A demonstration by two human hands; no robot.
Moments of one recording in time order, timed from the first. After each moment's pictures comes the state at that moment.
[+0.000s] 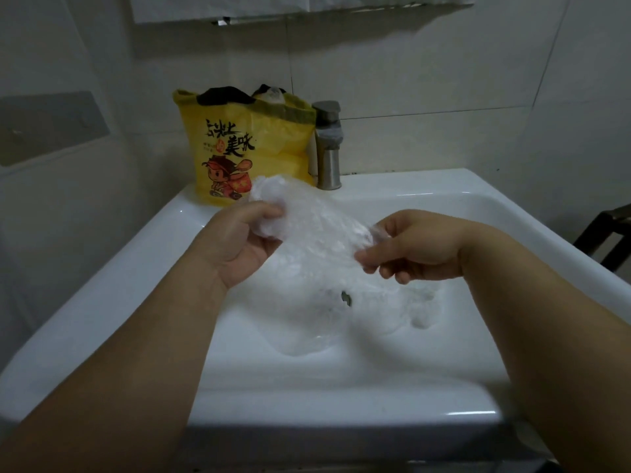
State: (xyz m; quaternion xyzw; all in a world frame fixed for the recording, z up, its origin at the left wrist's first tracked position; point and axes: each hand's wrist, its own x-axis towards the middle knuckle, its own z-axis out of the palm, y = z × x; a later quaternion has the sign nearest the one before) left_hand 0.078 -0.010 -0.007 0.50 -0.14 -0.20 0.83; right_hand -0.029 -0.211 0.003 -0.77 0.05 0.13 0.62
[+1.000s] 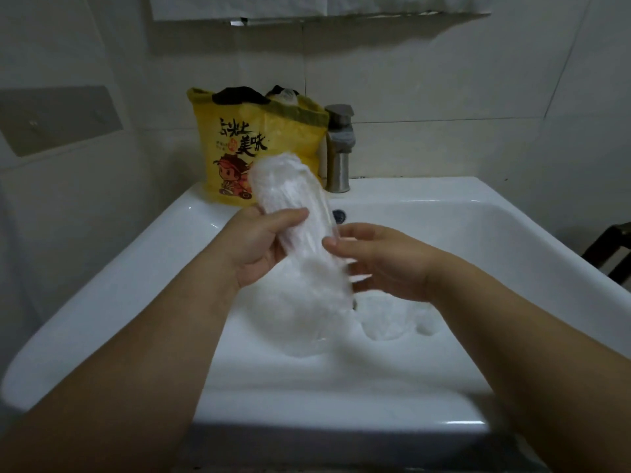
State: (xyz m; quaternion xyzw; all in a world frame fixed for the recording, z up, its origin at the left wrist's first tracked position) left_hand 0.078 -0.015 -0.011 0.57 -0.18 -0.21 0.78; right_hand -0.010 -0.172 -0.017 -0.74 0.05 0.09 0.66
